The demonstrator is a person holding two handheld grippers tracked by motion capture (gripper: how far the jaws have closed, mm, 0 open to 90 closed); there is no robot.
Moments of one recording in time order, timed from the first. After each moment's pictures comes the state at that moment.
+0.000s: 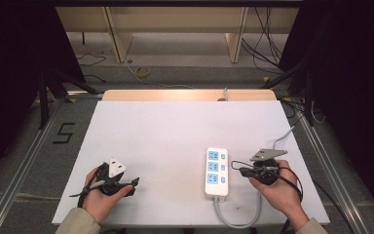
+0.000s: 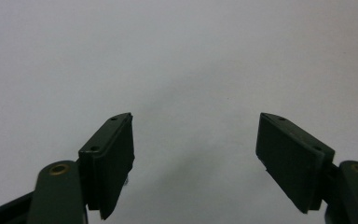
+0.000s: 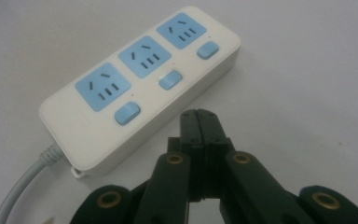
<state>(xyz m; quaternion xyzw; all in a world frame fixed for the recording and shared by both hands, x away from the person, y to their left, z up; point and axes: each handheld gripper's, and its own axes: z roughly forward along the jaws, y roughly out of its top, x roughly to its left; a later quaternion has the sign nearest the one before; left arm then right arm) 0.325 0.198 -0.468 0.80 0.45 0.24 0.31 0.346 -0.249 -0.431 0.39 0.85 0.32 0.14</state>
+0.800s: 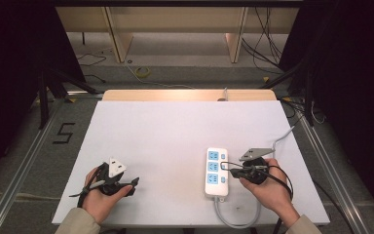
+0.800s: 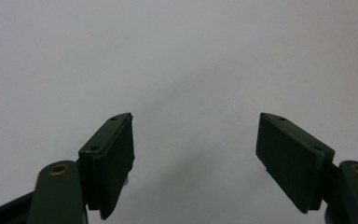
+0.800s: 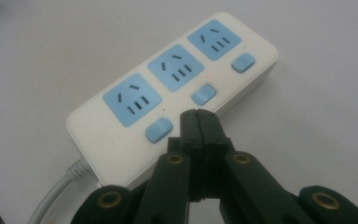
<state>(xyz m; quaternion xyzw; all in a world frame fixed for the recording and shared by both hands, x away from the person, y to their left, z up) 0.325 0.198 -0.467 0.80 0.45 0.24 0.31 0.349 -0.224 -0.430 0.37 0.86 0.32 0.12</state>
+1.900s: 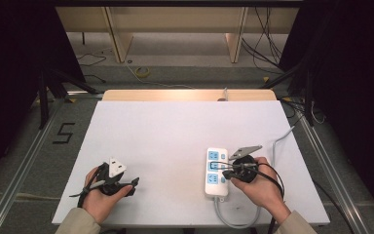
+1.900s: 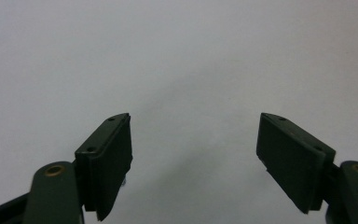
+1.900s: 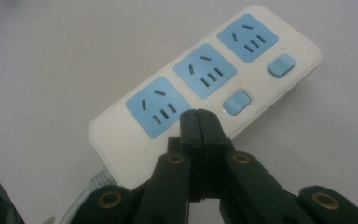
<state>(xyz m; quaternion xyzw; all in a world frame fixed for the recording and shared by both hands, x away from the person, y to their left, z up) 0.325 0.197 -0.467 0.80 0.45 0.24 0.31 0.356 -0.200 -0.432 0.37 0.88 0.29 0.09</state>
